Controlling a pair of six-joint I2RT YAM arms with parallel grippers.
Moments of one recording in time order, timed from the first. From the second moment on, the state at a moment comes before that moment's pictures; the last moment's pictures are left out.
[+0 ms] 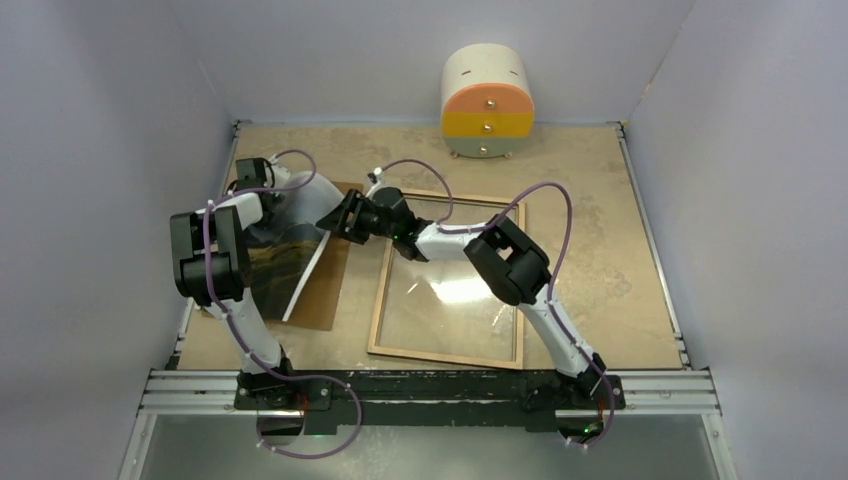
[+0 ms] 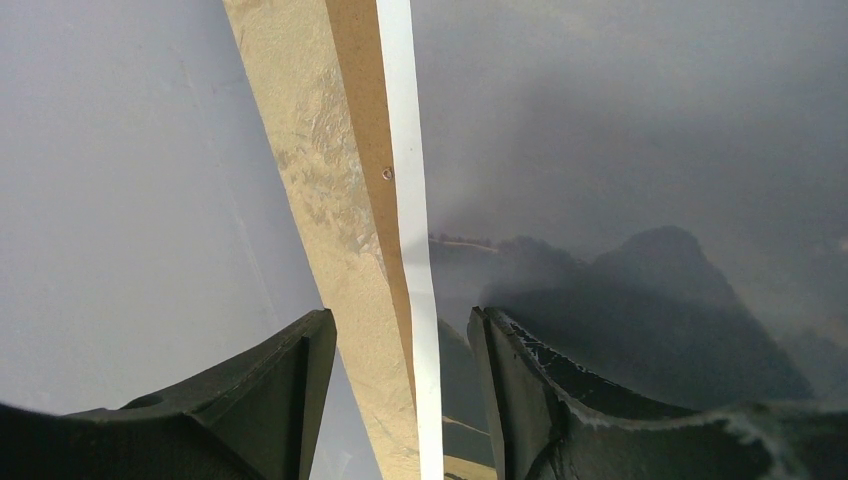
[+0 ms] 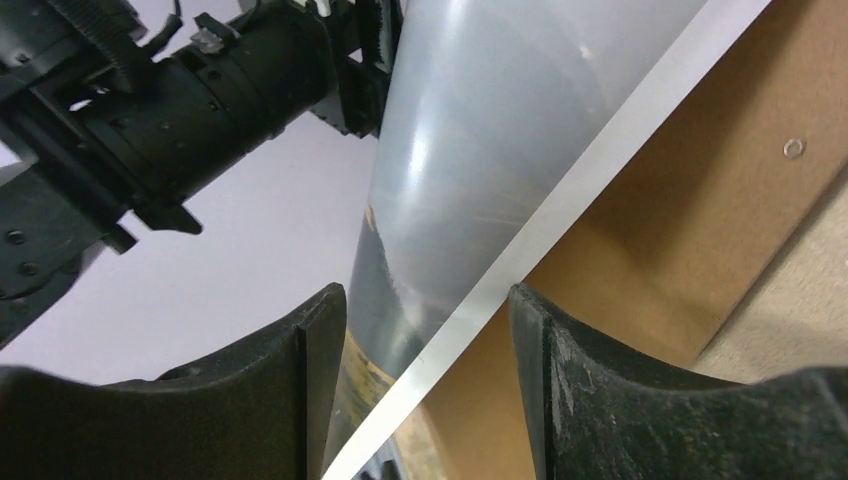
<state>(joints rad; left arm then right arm) 0.19 1.92 1.15 -0.12 -0.30 0.70 0.86 2.36 1.63 0.45 -0.26 1.14</state>
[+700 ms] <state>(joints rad) 0.19 1.92 1.15 -0.12 -0.30 0.70 0.84 2.43 1.58 0.82 -0.32 1.45</state>
